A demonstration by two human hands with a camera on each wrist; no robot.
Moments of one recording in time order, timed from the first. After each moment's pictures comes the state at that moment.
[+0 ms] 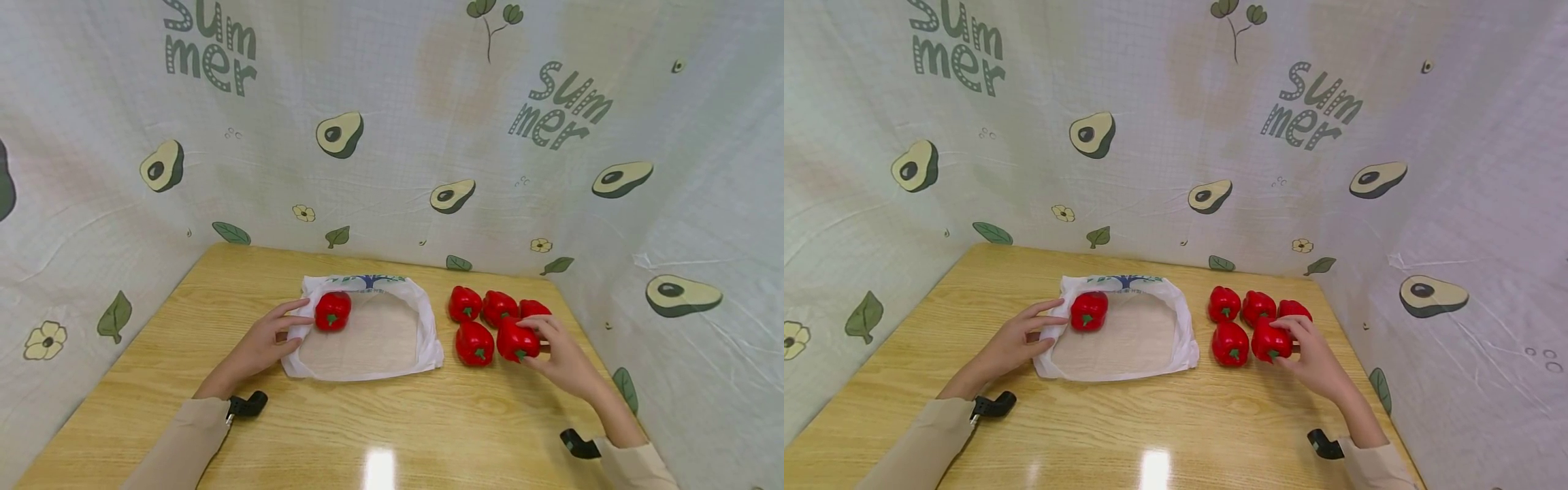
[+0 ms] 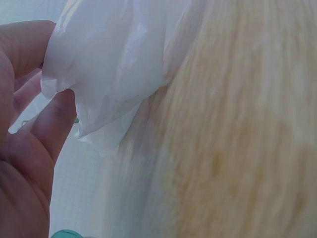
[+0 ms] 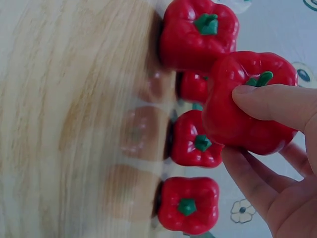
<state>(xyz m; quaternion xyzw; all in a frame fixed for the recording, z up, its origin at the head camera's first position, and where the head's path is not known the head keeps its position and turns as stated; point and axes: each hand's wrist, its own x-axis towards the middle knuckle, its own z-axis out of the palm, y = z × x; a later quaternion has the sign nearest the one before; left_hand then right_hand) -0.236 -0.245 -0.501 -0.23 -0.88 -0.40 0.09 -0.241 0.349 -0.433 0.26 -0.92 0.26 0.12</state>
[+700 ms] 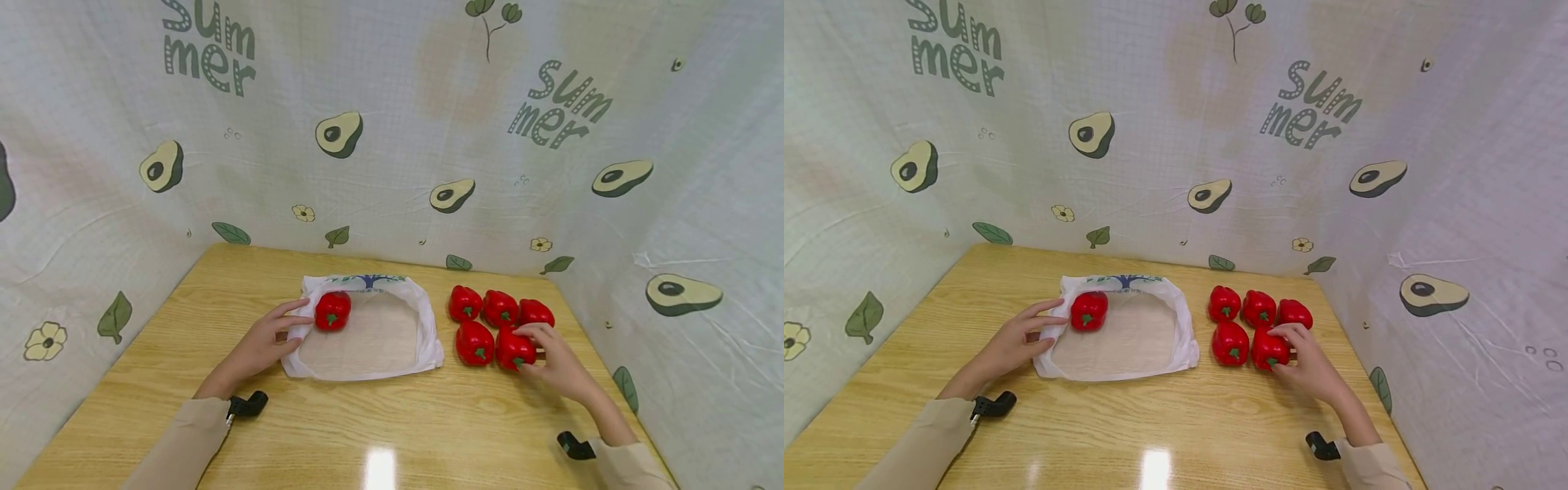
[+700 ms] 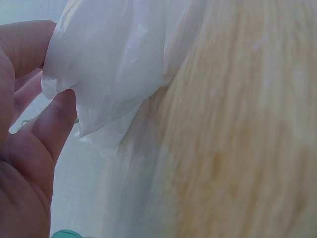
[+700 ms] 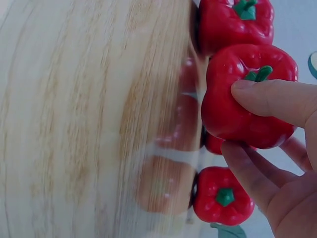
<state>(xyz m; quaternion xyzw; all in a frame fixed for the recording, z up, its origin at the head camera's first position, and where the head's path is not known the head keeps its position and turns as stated) -0.237 -0.245 -0.502 -0.23 -0.88 -0.40 0.08 -0.247 0.359 -0.461 0.28 -0.92 0.26 0.10</state>
